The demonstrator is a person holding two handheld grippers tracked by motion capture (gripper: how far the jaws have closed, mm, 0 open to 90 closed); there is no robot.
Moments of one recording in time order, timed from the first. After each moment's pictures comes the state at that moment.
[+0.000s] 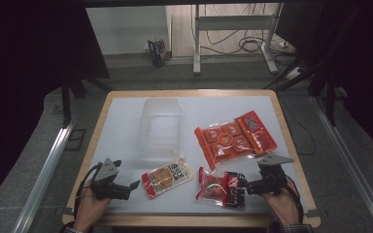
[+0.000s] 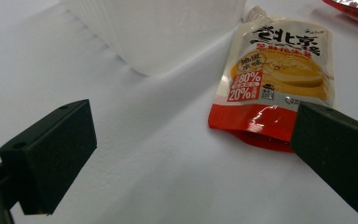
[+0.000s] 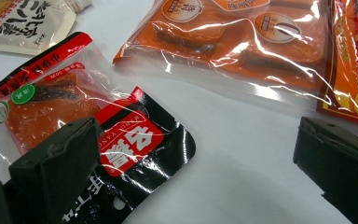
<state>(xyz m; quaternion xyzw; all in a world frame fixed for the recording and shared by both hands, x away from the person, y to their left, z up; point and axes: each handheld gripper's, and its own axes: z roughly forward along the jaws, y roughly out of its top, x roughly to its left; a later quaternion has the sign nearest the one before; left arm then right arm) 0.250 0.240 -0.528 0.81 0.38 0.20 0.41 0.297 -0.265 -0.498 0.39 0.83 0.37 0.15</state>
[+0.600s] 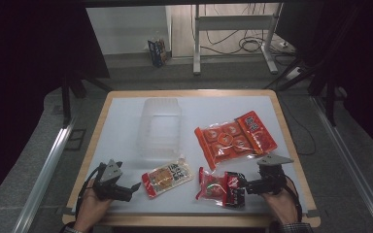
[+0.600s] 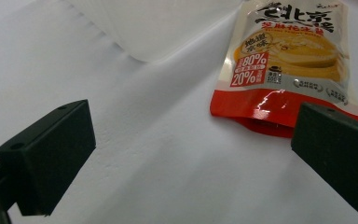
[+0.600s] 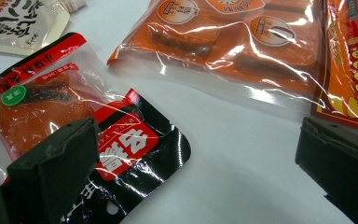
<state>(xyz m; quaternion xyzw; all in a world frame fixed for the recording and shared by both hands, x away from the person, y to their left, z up) 0.249 0.234 -0.531 0.82 0.37 0.21 0.38 0.298 -0.263 -0.500 0.39 0.83 0.37 0.17</state>
